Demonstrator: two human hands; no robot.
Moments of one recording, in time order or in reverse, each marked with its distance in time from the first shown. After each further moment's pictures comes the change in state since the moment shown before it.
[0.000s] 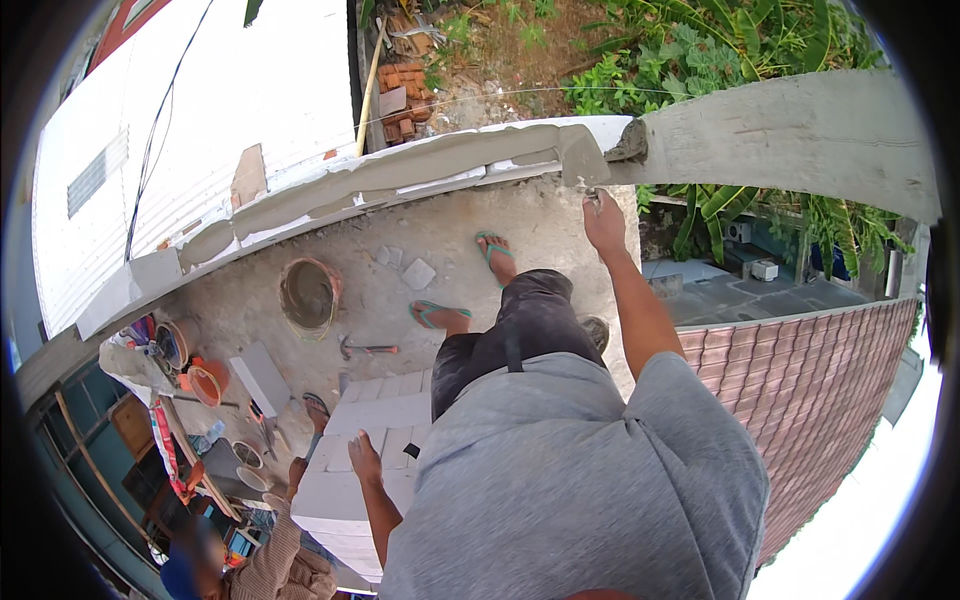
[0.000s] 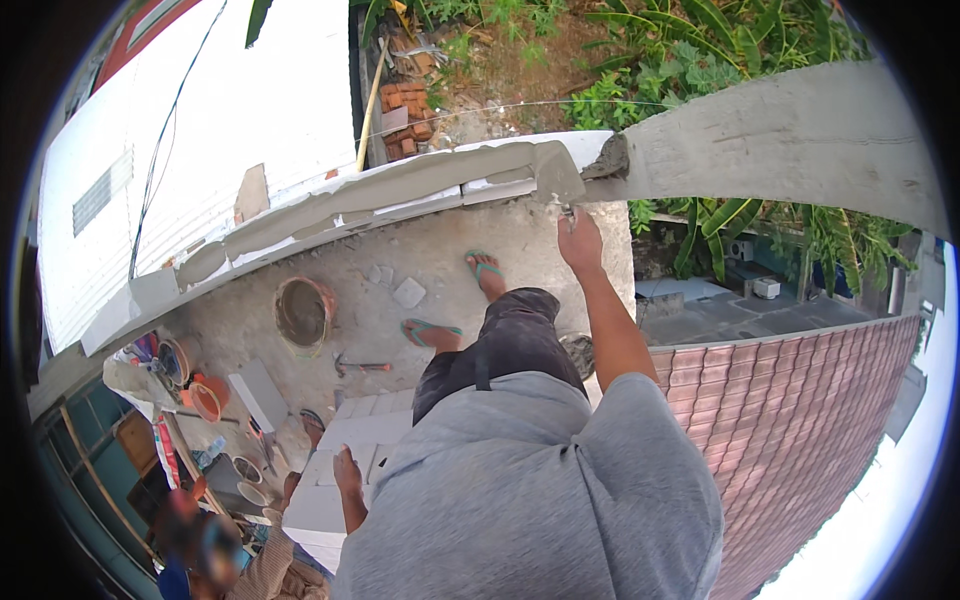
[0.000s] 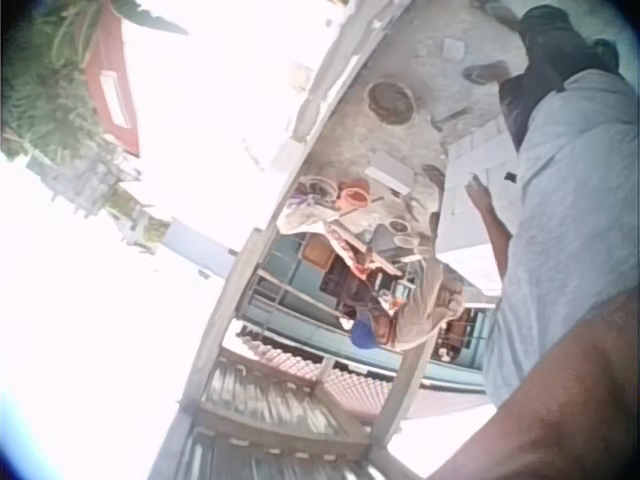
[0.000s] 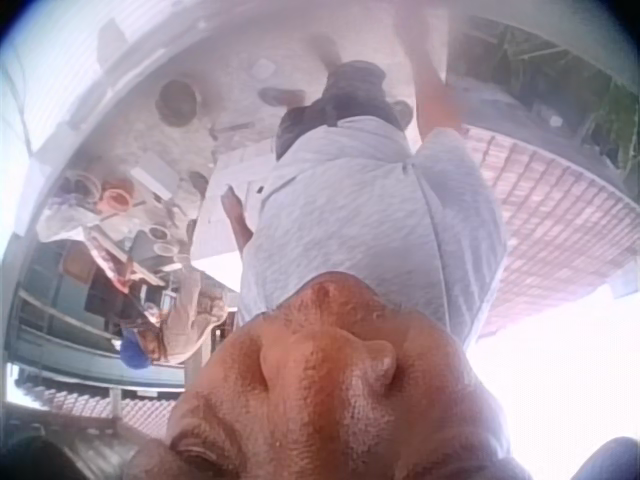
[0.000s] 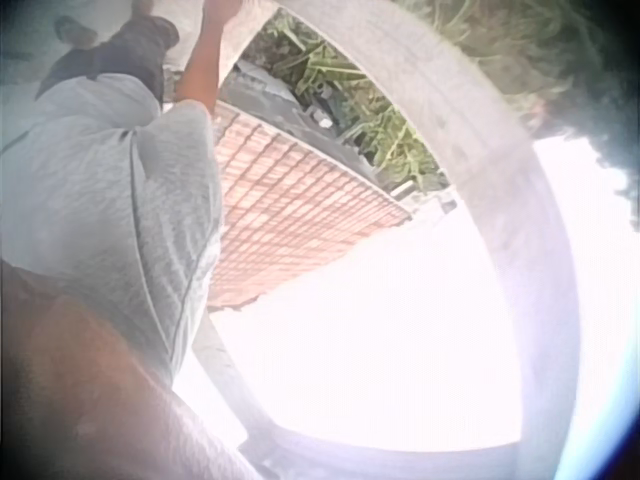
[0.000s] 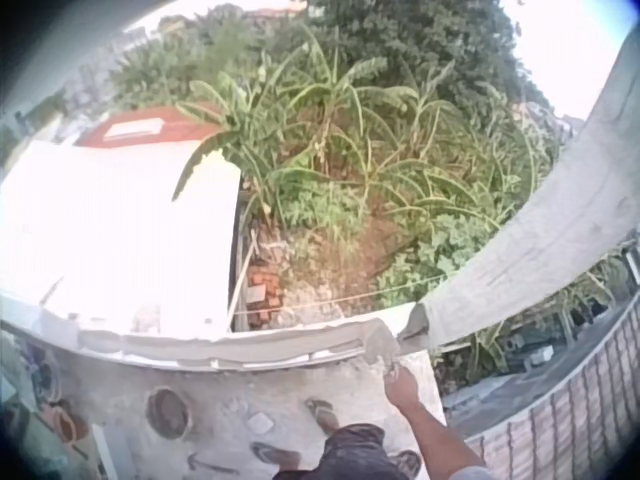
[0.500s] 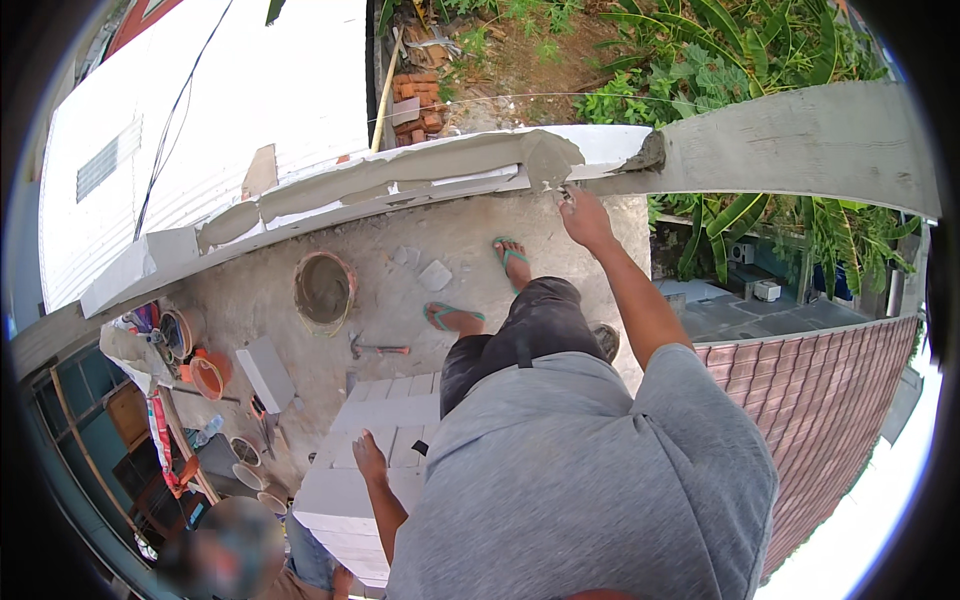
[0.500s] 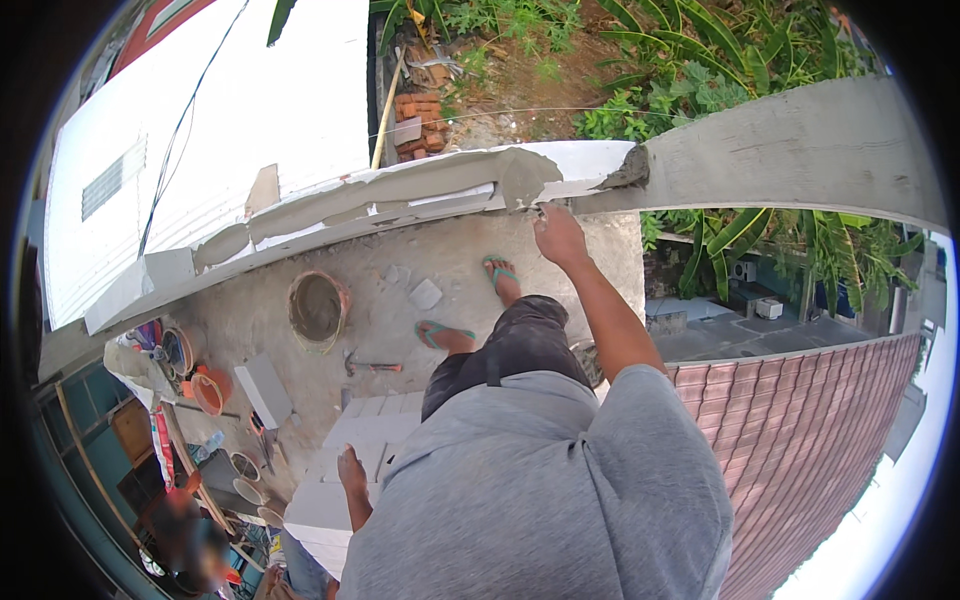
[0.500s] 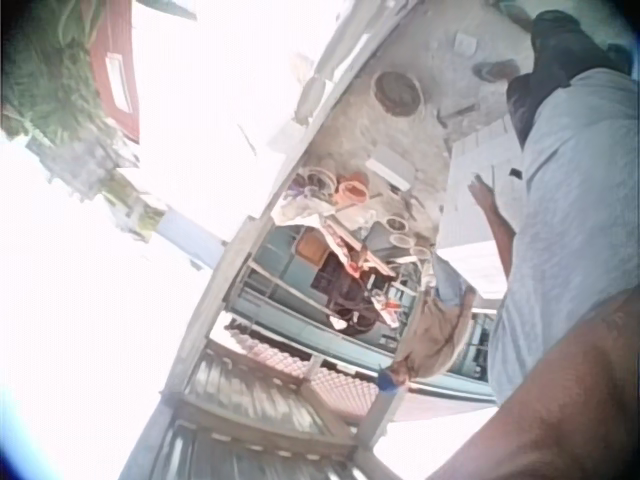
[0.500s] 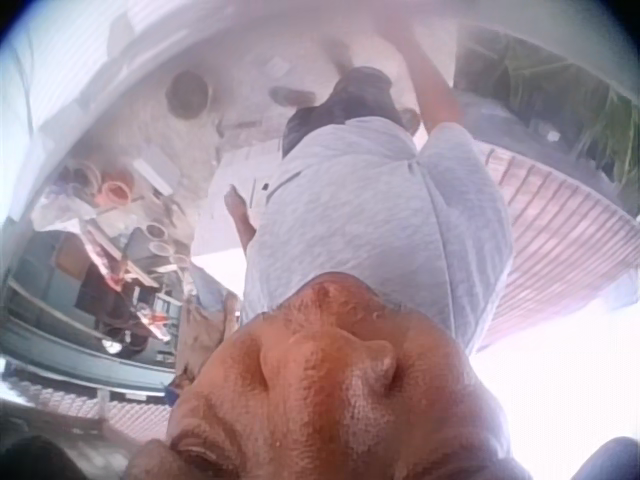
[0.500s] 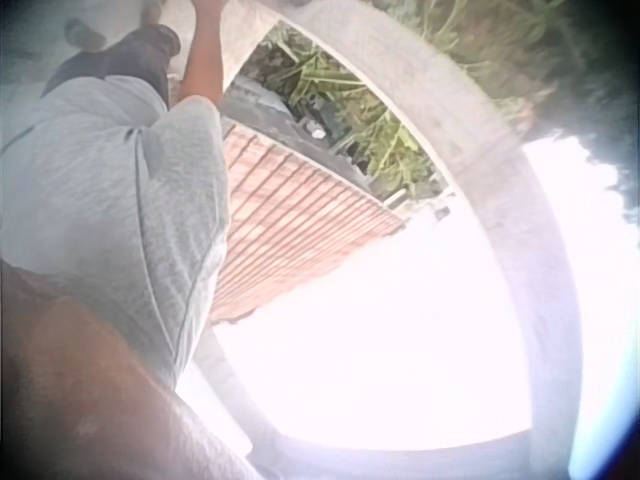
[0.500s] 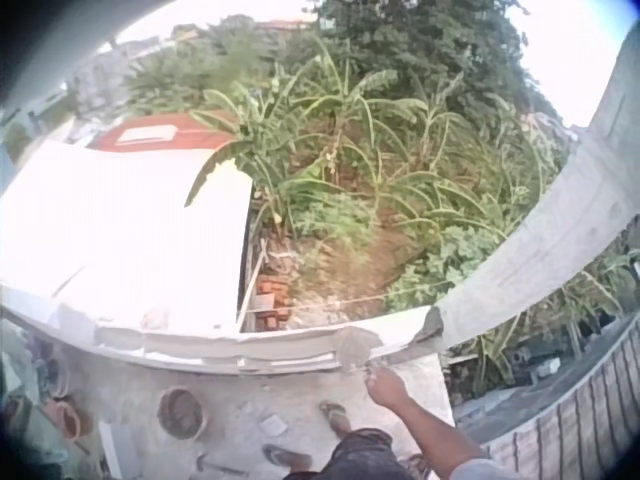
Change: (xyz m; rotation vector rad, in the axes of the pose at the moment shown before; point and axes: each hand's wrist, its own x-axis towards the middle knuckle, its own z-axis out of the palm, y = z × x) left_hand 0.012 -0.027 -0.037 -0.052 0.048 0.023; right_hand -0.023 -0.128 0.023 -0.163 -0.256 -0.097
